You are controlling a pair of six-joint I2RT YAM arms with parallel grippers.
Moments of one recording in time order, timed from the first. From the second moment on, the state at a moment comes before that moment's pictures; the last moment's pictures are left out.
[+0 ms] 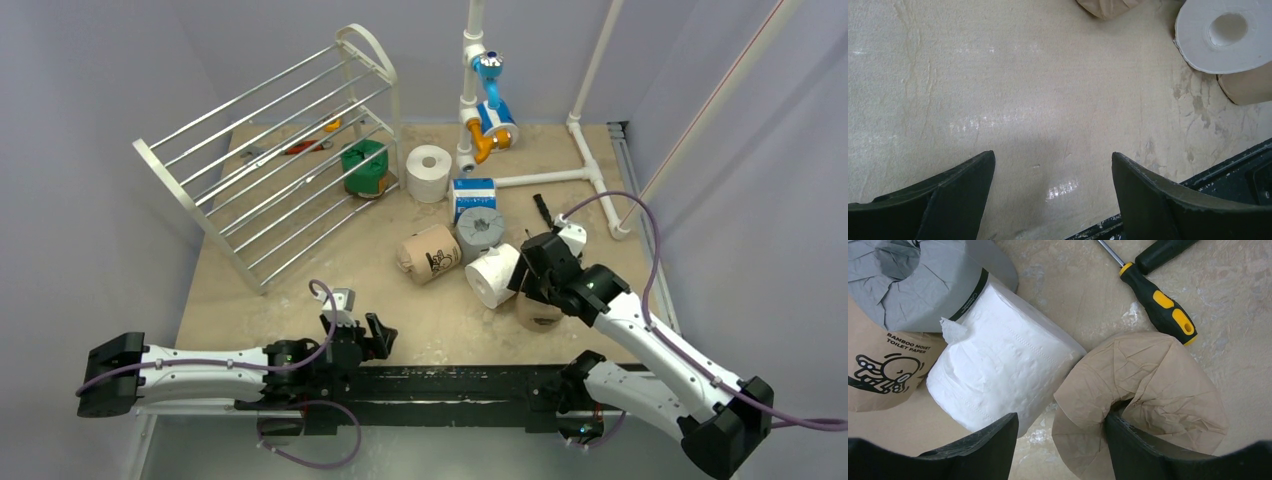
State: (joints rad) left arm -1.38 0.69 0.09 -0.10 -0.76 -1.09; right arm 0.63 0.90 0.77 -0.85 0.41 0.87
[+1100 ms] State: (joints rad) left arm -1.38 0.64 0.07 -0.10 -0.77 -1.12; right arm 0.68 0.97 0.74 -0.91 0.40 0.92
